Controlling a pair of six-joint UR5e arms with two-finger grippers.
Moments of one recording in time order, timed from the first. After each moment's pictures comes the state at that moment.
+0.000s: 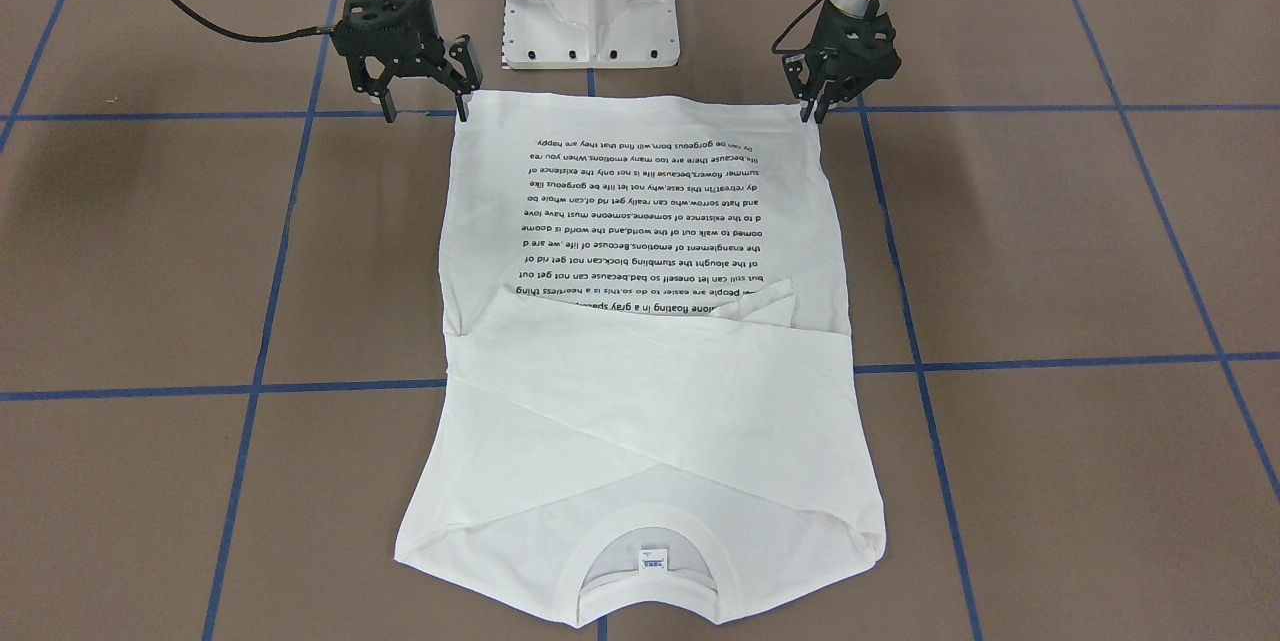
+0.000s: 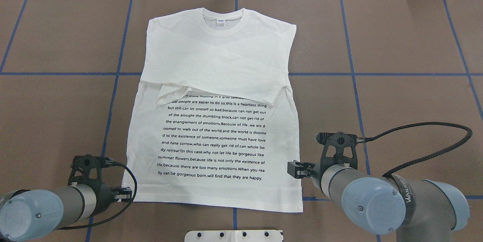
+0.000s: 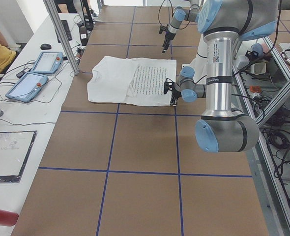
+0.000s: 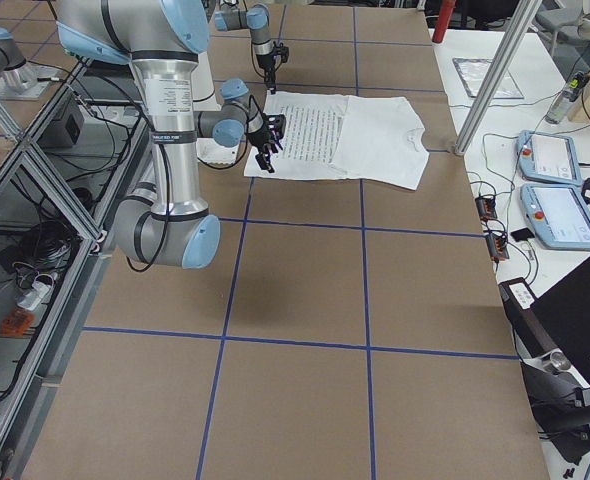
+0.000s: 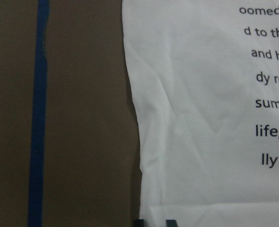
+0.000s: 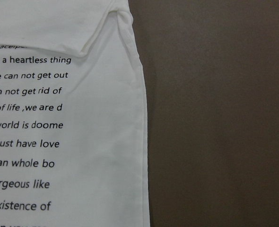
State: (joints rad) left arm -0.15 -1.47 -2.08 -2.05 -1.49 -1.43; right arm 0.17 -1.41 2.17 -1.48 1.35 1.51
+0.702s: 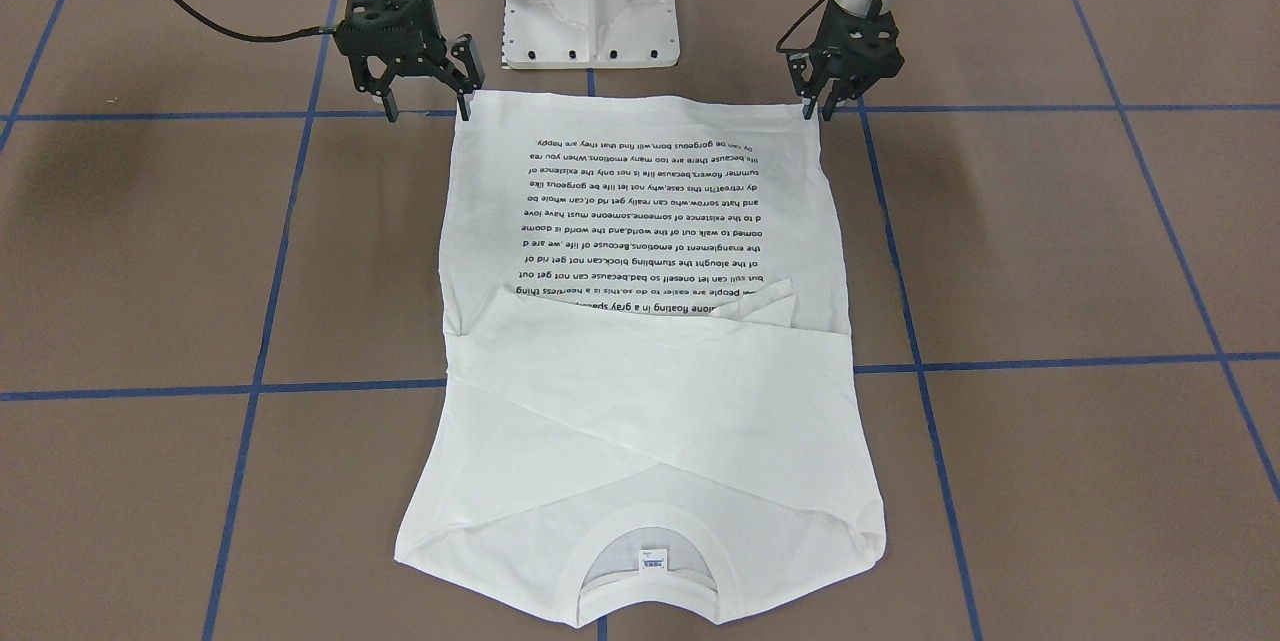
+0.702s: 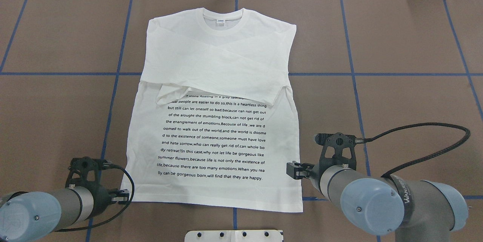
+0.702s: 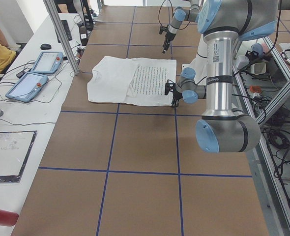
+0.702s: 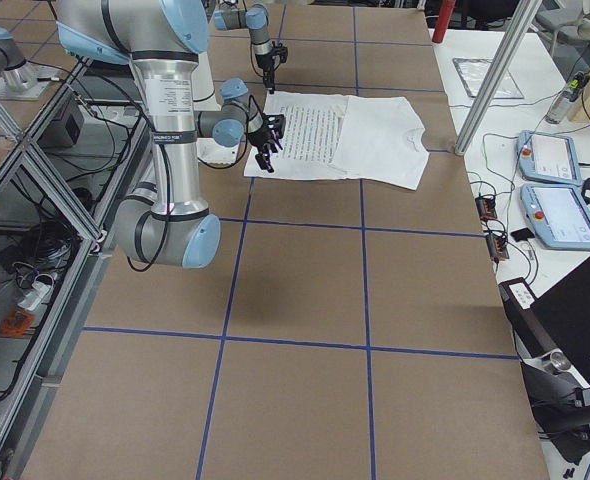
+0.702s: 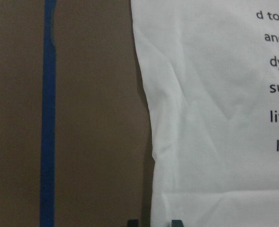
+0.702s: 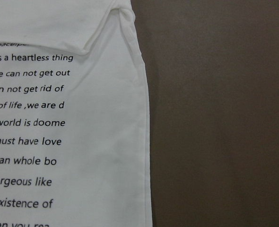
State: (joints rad) left arm -0.14 -1.46 -2.08 -2.05 -1.49 -1.42; right arm 0.16 -1.41 2.16 -1.48 1.35 1.51
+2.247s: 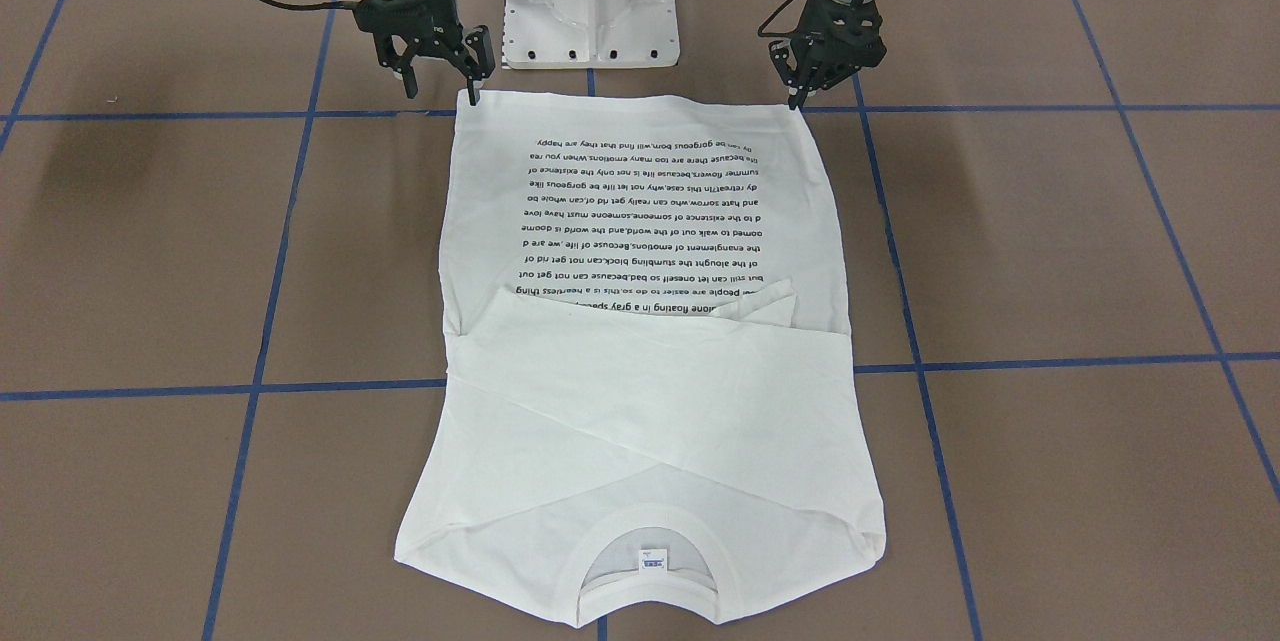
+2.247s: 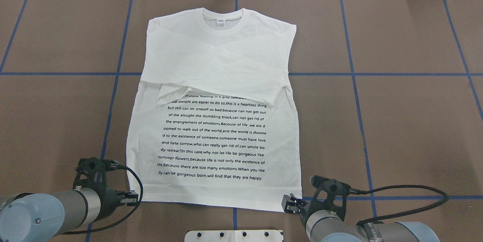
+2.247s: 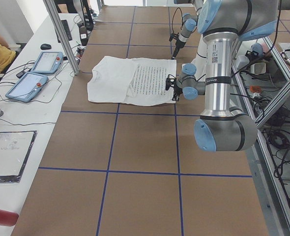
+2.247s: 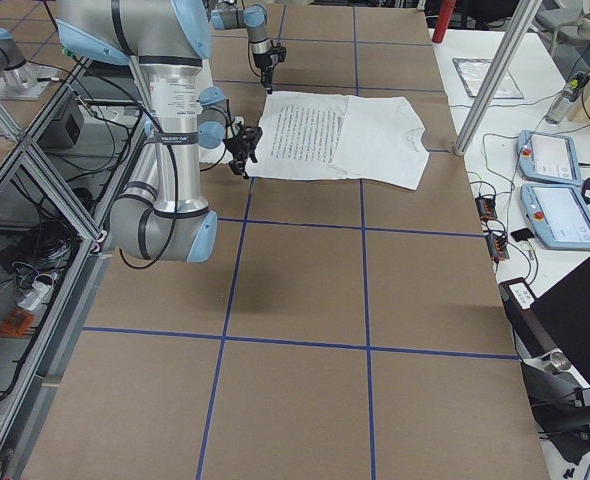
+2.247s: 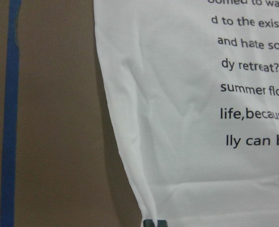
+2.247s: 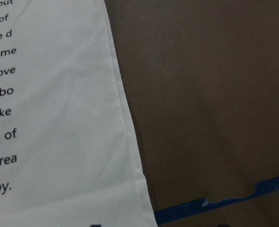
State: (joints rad) left arm -0.13 -1.50 -2.10 -2.06 -1.49 -1.43; right arm -0.05 -1.37 2.09 -1.57 1.23 1.91
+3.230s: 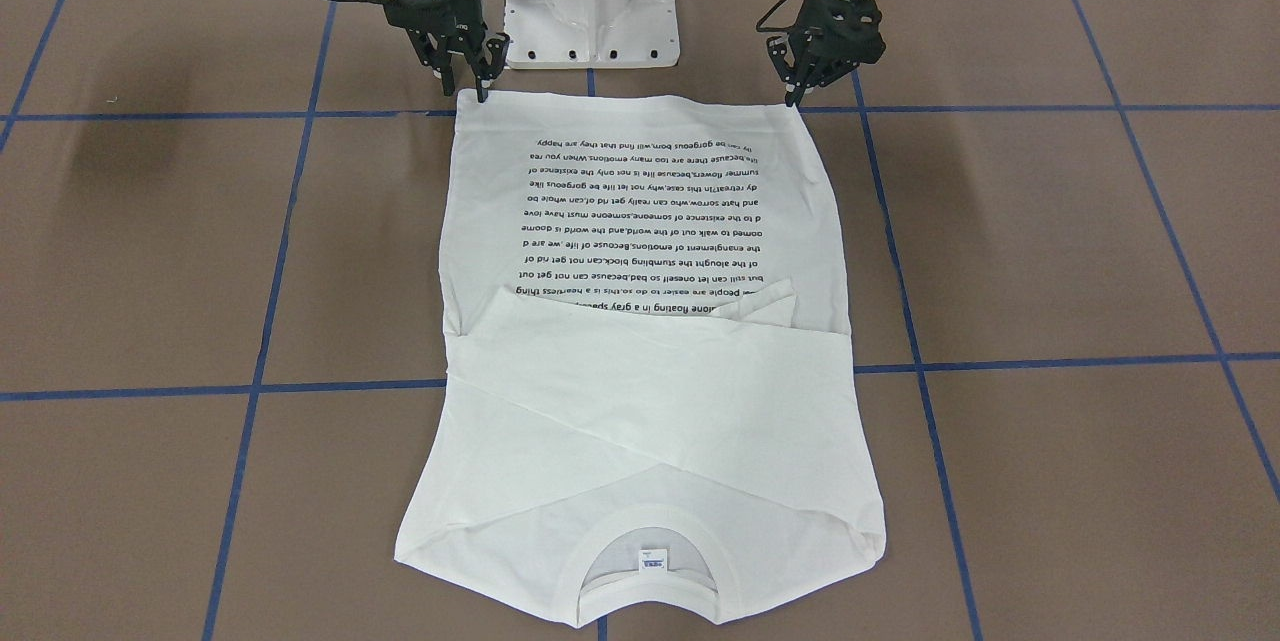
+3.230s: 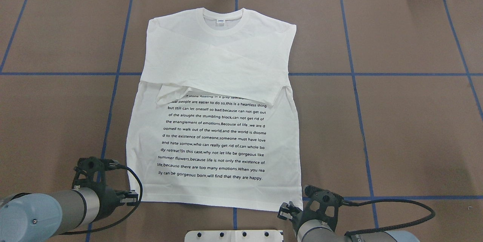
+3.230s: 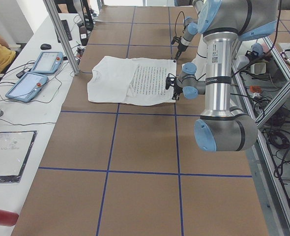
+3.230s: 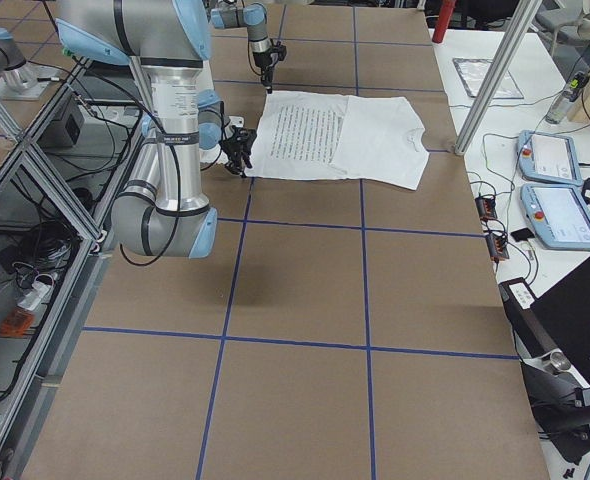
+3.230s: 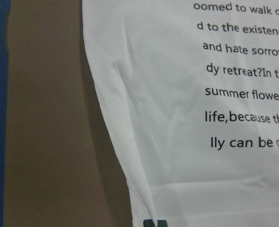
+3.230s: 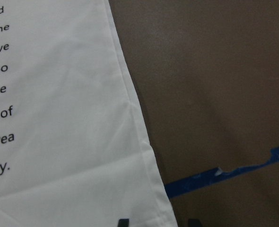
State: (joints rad) left arm -0.13 -1.49 -2.12 -2.06 -1.49 -1.43; right arm -0.07 -1.35 2.05 -1.56 1.21 1.97
